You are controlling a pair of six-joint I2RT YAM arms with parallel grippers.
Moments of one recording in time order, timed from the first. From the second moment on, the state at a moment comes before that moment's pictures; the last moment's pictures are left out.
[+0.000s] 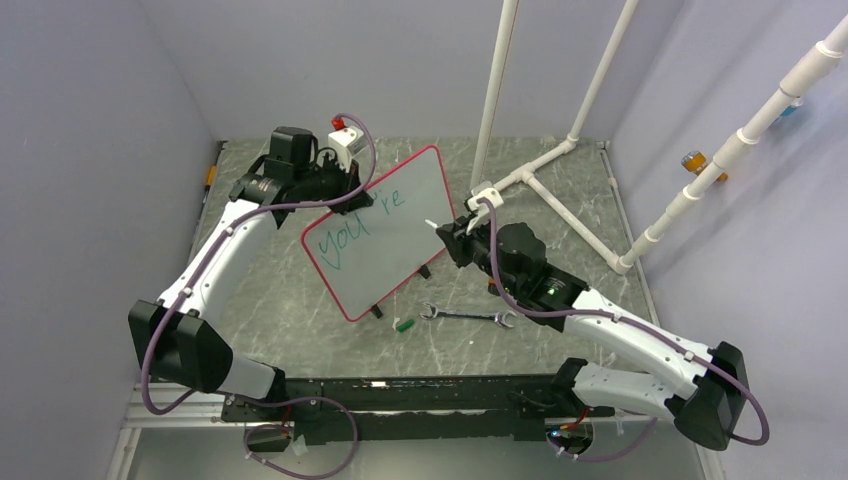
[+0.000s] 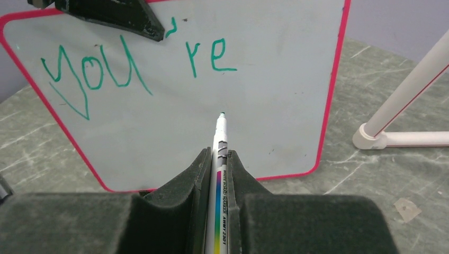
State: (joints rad) left arm -0.30 1.42 1.38 -0.59 0.56 0.13; right arm 0.86 1.02 0.81 0.08 0.20 0.12
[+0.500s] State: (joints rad) left arm -0.30 1.42 1.35 -0.53 0.52 0.11; right arm 0.89 1.02 0.72 0.10 -0.02 0.14
